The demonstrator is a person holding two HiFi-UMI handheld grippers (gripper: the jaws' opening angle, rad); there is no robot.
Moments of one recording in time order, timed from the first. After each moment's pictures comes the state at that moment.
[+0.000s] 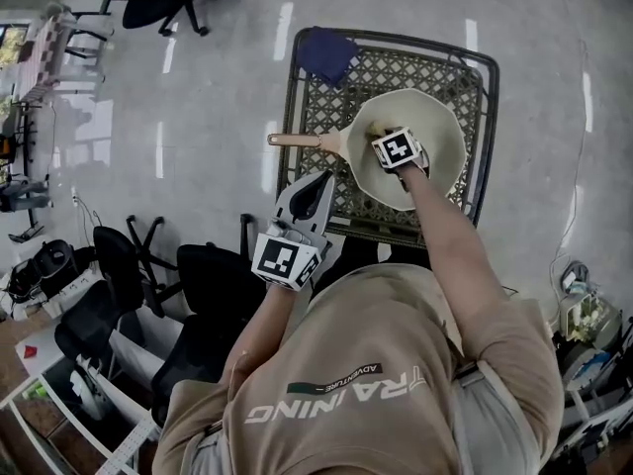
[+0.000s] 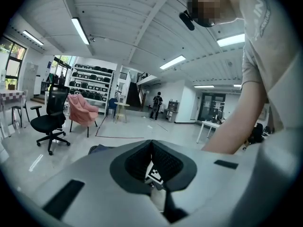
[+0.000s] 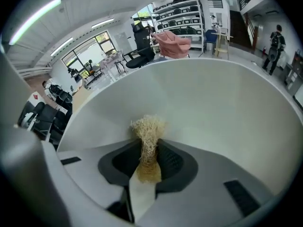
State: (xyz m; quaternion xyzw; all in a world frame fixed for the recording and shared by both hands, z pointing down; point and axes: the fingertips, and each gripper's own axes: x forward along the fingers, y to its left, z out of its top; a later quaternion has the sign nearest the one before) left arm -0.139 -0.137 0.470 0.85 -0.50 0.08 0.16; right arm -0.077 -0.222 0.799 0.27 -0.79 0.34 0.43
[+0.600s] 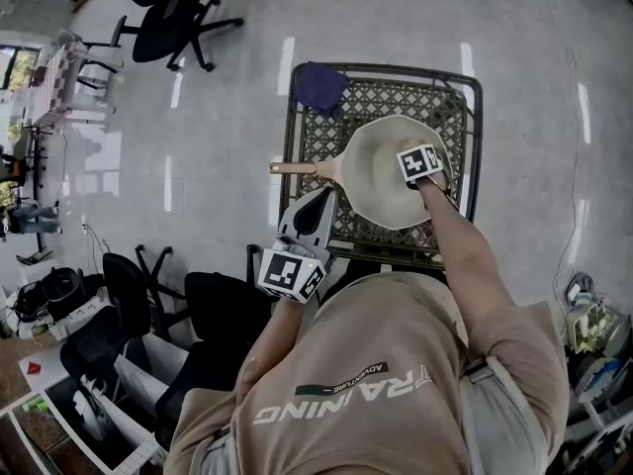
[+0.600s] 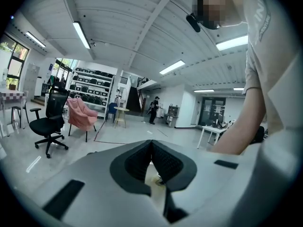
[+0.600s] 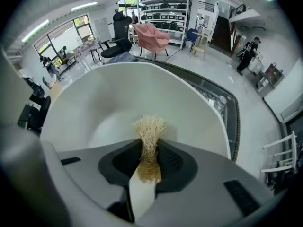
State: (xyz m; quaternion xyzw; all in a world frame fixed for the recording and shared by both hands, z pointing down) left arm -0.116 -0.143 0.444 0.85 -0.51 0.05 0.15; right arm 0.052 -0.259 0.786 0.39 -0.71 0.29 0.51
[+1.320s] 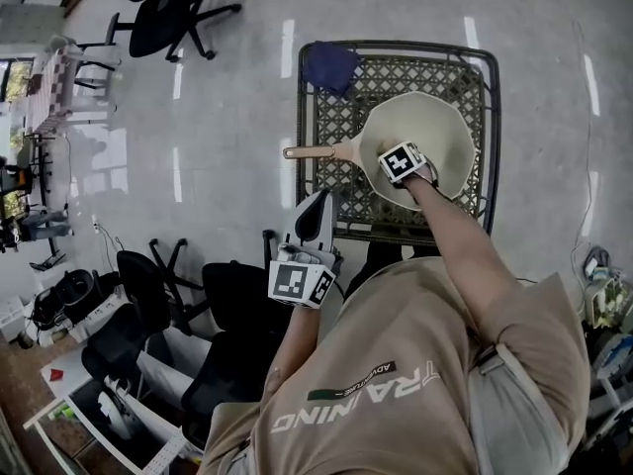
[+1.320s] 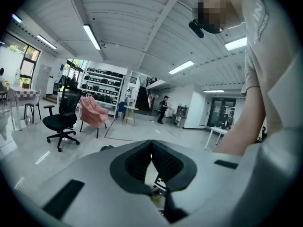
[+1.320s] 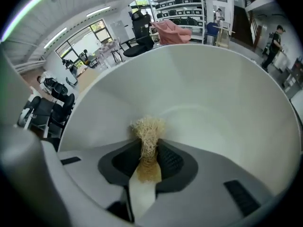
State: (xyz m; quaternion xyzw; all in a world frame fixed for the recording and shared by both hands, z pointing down) left arm -0.166 -0.113 0.451 0.81 -0.56 0.05 0.17; right arm -0.058 -0.189 0.802 0.29 -0.75 0.32 0.50
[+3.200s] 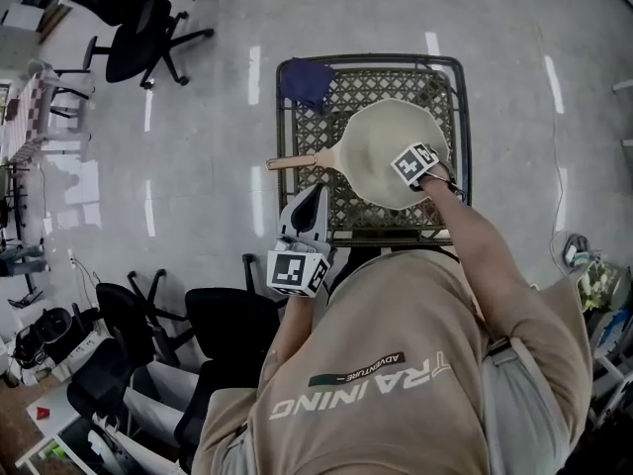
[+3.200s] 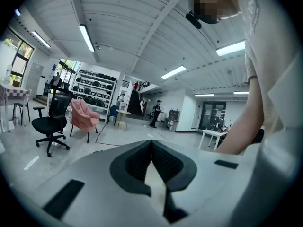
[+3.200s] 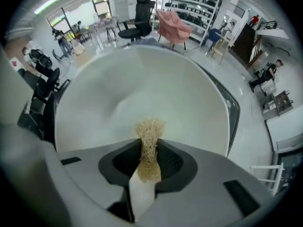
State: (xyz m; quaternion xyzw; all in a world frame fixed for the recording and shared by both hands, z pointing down) left arm -0.166 -0.115 0.459 0.84 -0.52 0.02 0.14; right arm 0.043 -0.189 0.774 0.31 -0.70 0.23 0.60
